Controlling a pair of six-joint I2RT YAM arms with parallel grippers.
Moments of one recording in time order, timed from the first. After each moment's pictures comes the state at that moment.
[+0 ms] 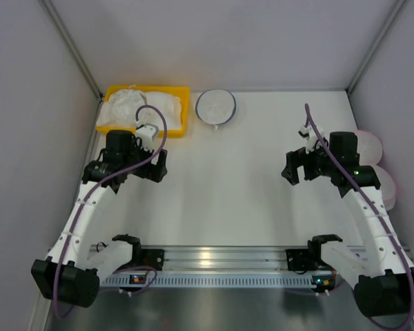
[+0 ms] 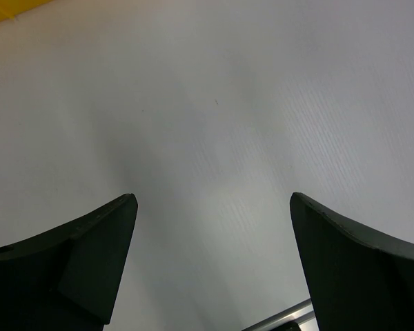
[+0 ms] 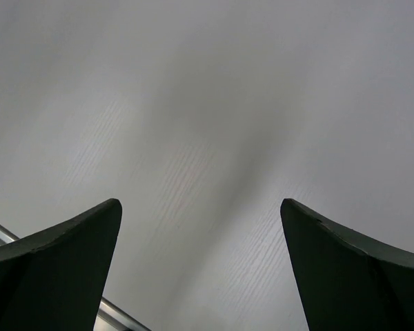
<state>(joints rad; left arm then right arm) -0.18 1.00 1.00 -0.76 0.22 0.14 0.08 0.92 0.92 -0.74 -0.41 -0.21</state>
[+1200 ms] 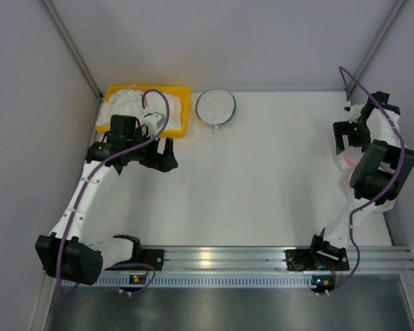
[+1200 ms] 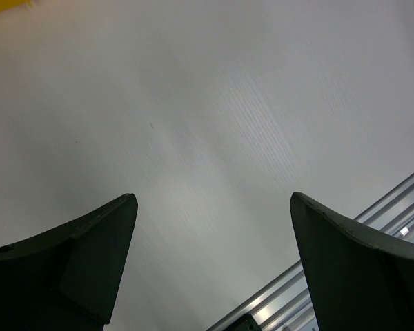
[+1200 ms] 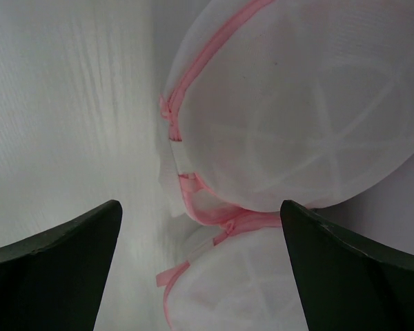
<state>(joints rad) -0.18 1.18 1.17 -0.82 0.44 0.08 -0.39 1.93 1.63 -0.94 -0.05 -0.45</state>
